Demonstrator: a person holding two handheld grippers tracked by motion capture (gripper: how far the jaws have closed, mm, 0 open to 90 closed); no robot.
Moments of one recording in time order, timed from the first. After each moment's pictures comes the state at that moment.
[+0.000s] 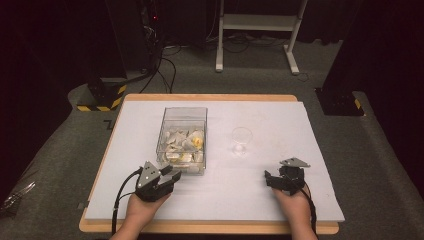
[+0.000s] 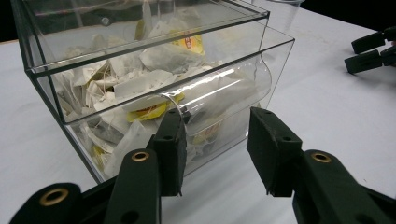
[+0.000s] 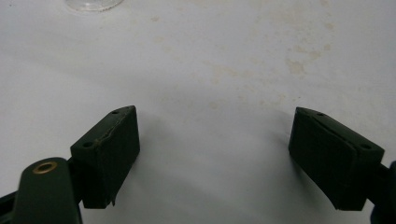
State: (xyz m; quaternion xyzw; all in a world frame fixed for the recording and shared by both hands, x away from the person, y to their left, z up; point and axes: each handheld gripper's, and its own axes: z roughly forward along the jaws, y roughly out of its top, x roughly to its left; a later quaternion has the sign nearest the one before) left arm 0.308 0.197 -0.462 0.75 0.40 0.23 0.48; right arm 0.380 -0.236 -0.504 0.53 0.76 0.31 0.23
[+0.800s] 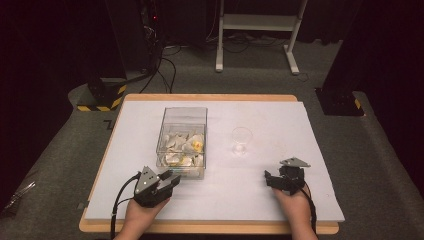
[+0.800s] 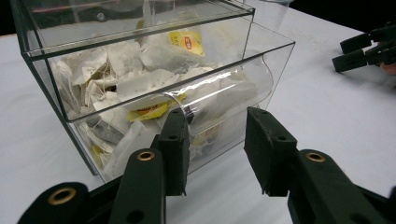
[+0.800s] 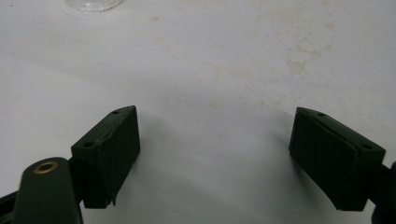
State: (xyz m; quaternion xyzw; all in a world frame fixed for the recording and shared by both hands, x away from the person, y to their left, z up) left arm 0.294 0.197 -0.462 0.74 0.41 0.23 0.48; right arm 0.380 -0.237 -0.504 0.53 0.76 0.31 0.23
